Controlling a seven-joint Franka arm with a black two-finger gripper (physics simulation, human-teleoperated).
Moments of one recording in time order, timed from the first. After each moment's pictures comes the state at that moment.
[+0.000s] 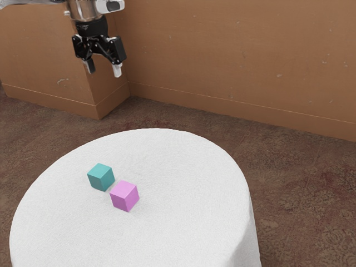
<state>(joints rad) 0.14 0.16 -0.15 -1.26 0.00 1.42 -0.01</state>
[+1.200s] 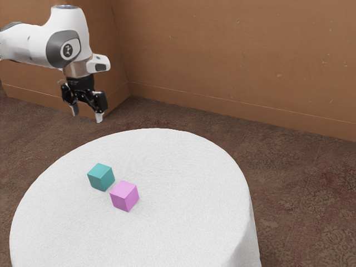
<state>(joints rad) 0.23 0.13 -0.07 -1.72 0.09 1.81 0.09</state>
